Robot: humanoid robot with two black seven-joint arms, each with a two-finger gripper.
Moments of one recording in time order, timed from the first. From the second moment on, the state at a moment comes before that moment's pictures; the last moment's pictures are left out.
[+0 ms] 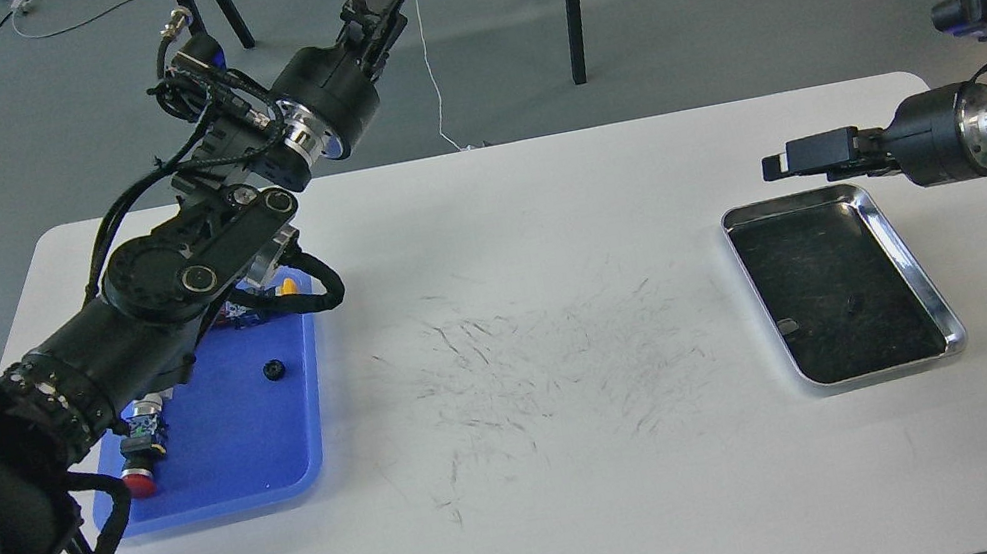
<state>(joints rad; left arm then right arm) -1.09 0.08 -0.41 -0.60 0.80 0.04 -0.49 1.30 -0.72 -0.40 0.87 -0.97 0.42 0.49</state>
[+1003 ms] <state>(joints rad) -1.01 0.02 -0.40 -0.57 0.80 0.07 -0.49 0.97 -0.82 -0.37 0.98 -0.95 0.19 0.49</state>
